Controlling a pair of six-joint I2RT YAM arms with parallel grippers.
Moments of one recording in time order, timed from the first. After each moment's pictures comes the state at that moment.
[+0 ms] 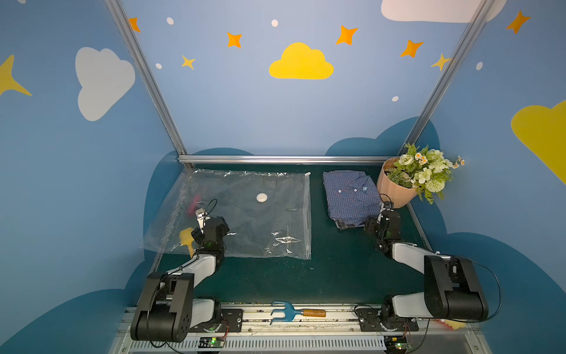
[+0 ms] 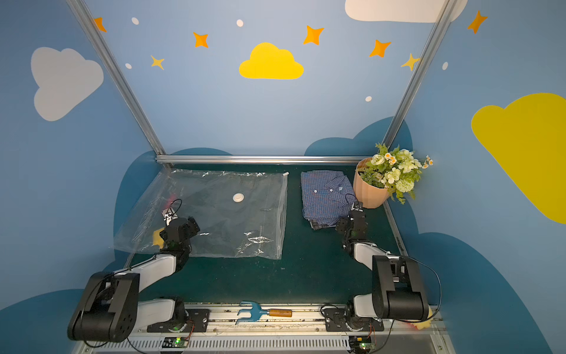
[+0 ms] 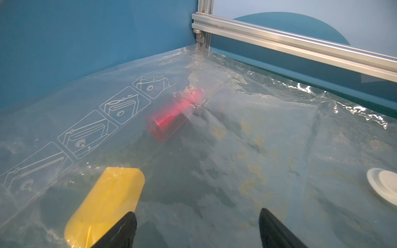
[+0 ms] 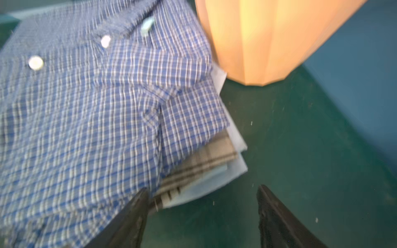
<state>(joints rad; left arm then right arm) -0.03 1.30 0.35 0.49 -0.50 -0.33 0.04 1.42 0.48 0.36 0.20 0.14</state>
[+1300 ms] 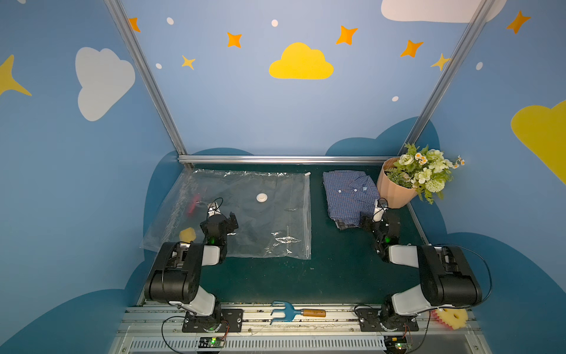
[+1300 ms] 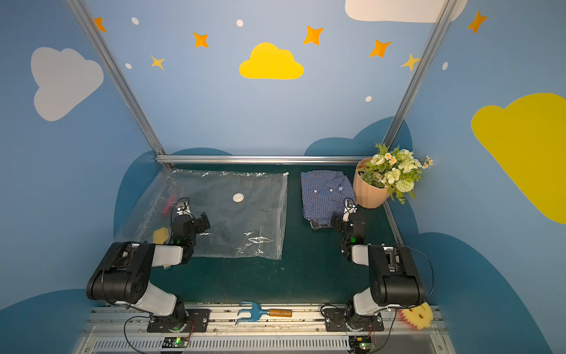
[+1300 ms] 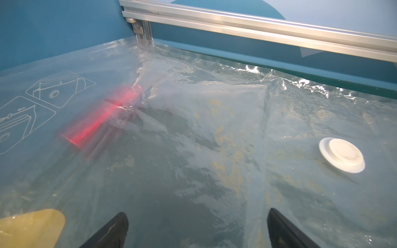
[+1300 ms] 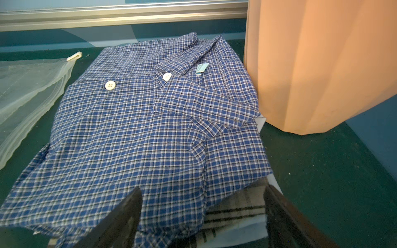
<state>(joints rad) -0.02 1.55 0.39 0.72 -0.28 -0.22 0.04 1.51 0.41 0.70 0.04 0.02</state>
